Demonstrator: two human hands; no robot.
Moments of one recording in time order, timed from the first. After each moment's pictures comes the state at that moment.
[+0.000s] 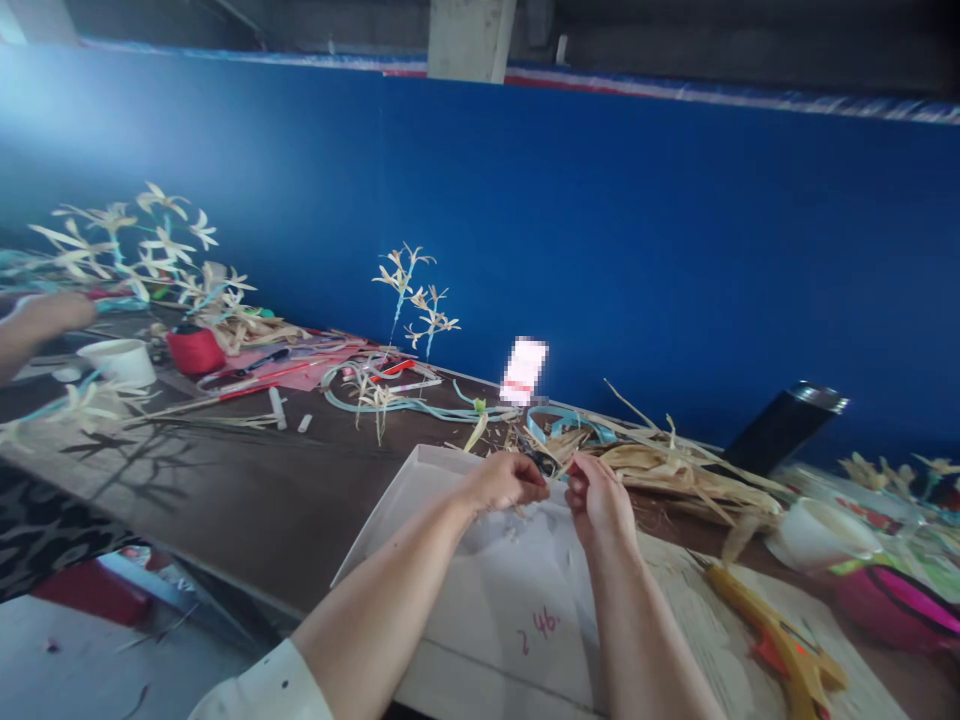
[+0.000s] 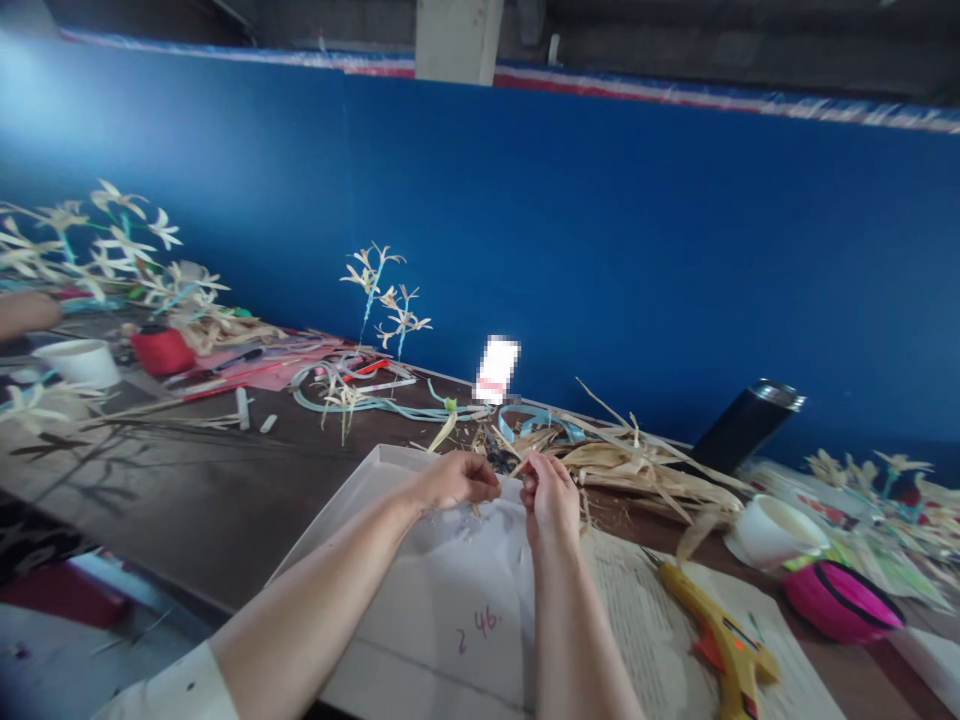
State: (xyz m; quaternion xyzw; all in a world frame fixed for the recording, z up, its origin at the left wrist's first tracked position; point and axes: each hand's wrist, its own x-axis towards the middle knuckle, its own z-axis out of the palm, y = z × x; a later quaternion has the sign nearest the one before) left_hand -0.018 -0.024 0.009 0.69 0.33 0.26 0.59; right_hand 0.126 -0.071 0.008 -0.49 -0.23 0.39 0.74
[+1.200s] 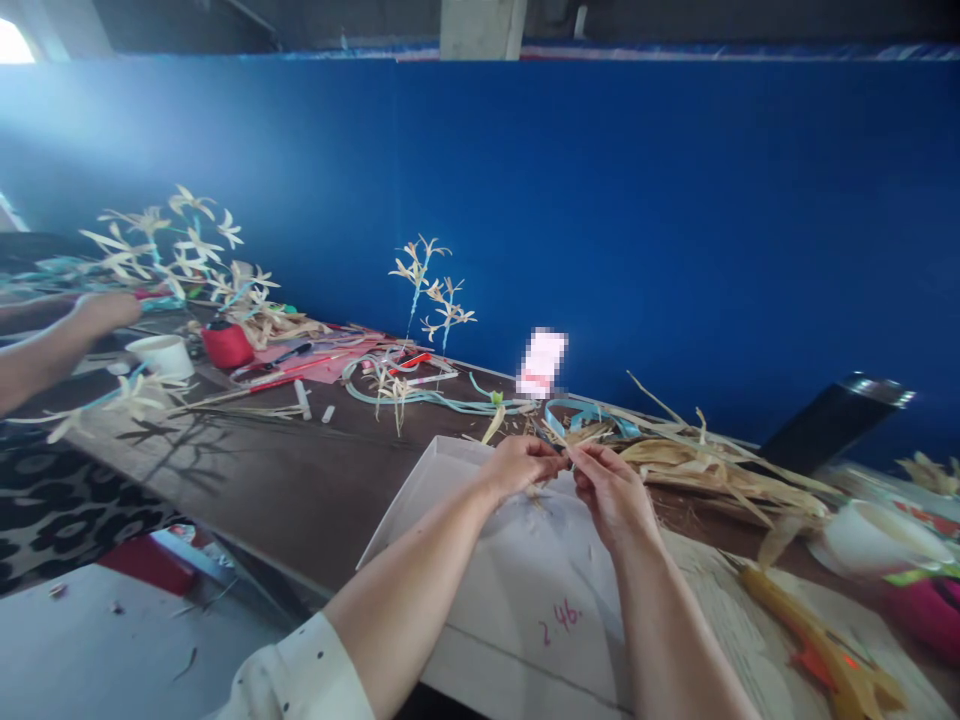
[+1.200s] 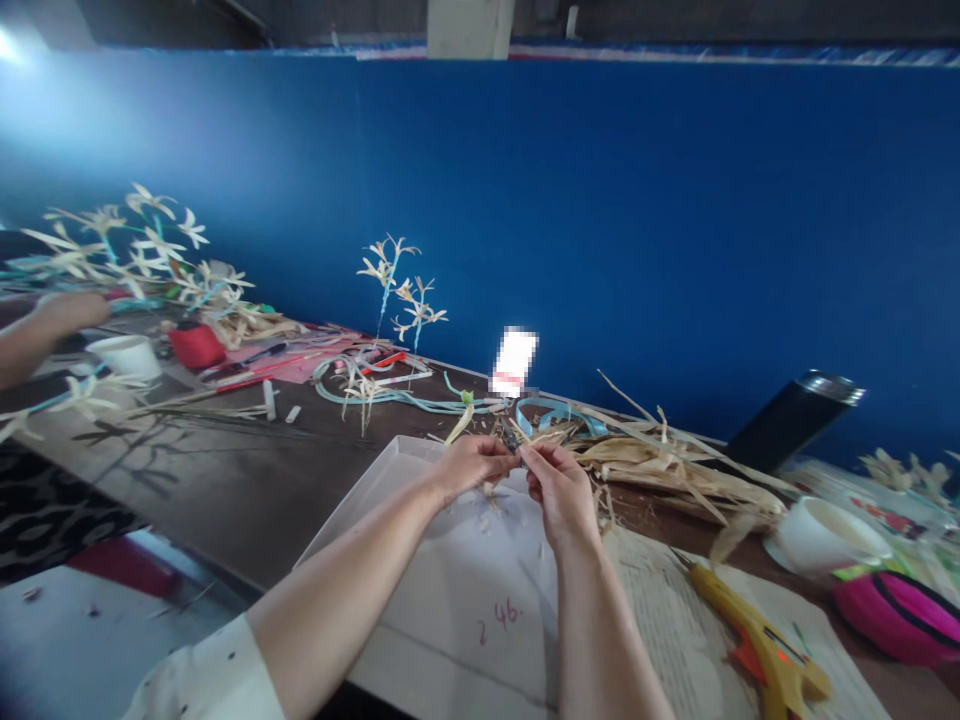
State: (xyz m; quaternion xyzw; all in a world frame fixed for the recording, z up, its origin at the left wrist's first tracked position) left_hand -0.016 -0.020 0.007 0.64 0.33 0.34 0.61; right_hand 0.123 -0.072 0.003 -0.50 -0.35 0.43 0.67
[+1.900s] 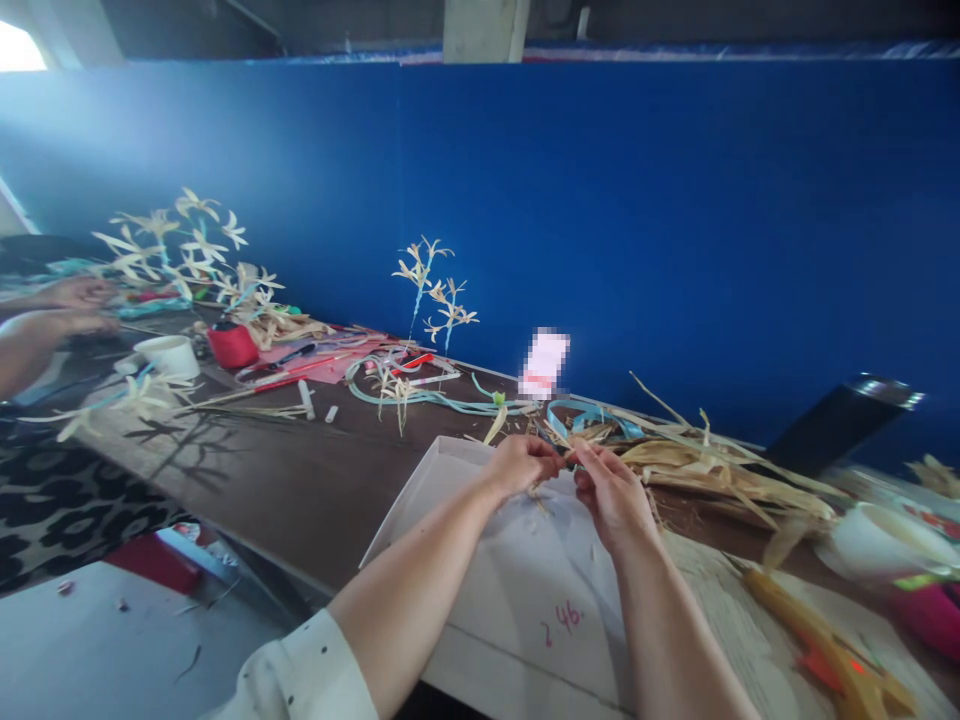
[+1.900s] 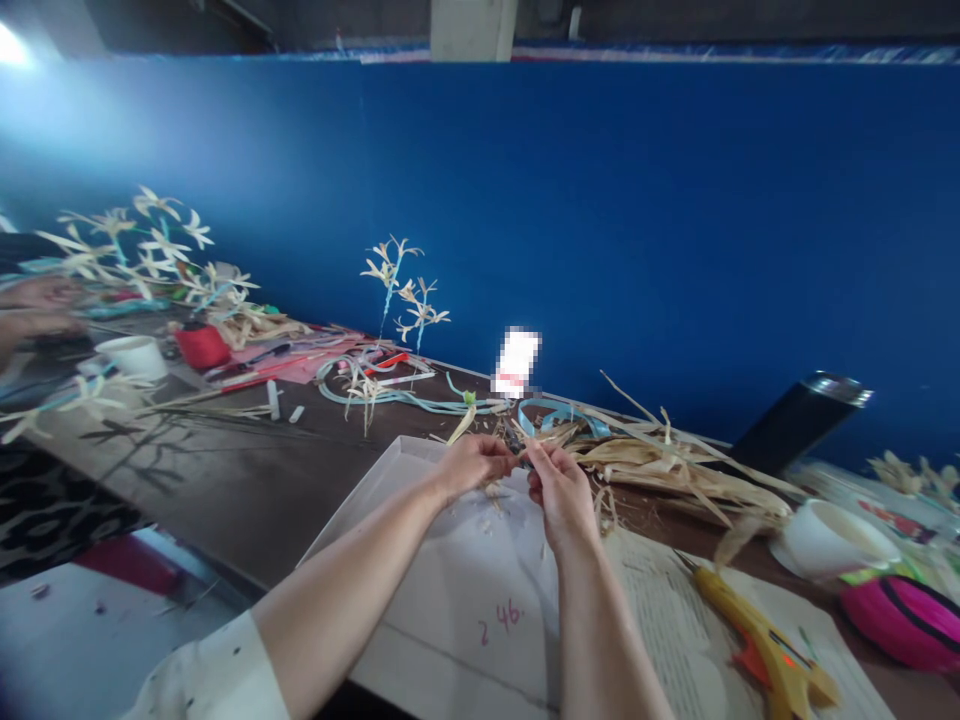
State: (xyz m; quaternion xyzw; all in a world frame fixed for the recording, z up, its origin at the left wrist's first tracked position) left_hand -0.016 -0.022 0.011 0.64 0.38 0.33 0.58; right_hand 0.121 -0.072 0.001 -0.53 -0.35 0.42 0.64
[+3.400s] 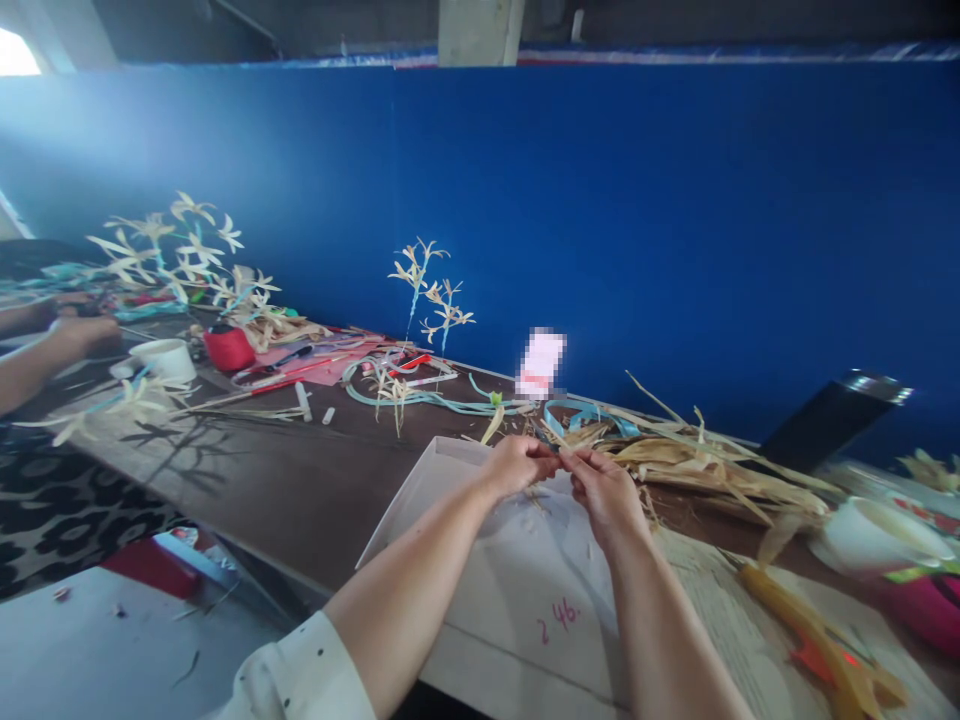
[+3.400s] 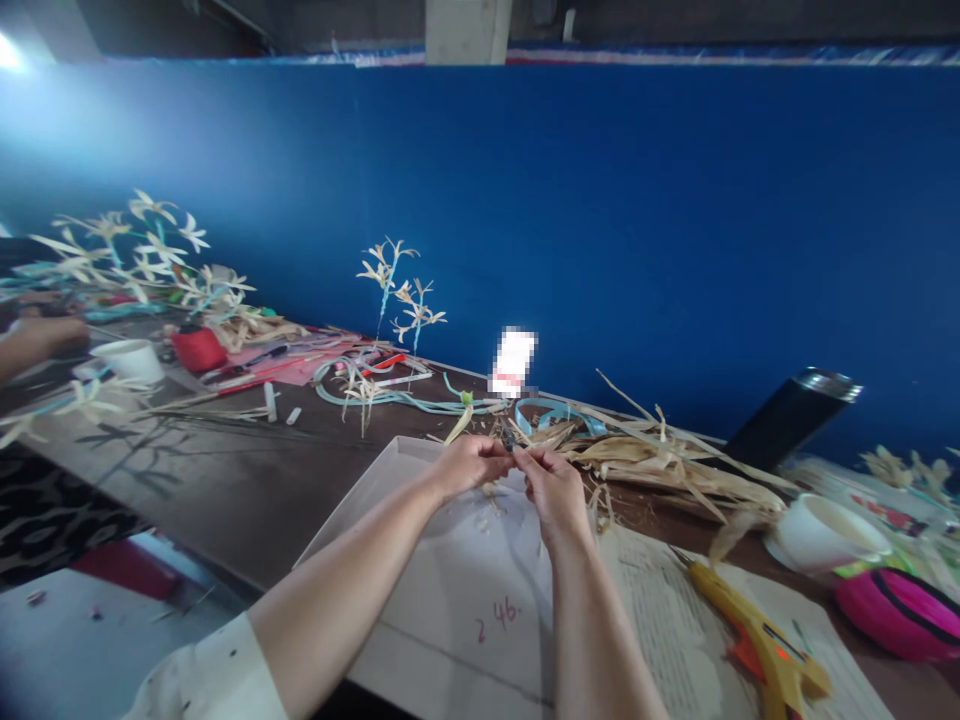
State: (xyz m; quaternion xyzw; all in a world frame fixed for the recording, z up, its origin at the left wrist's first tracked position) left_hand -0.017 -0.018 0.006 0.68 0.36 0.33 0.55; right_hand 0.121 -0.071 -0.001 -0.57 -0.38 0.40 0.61
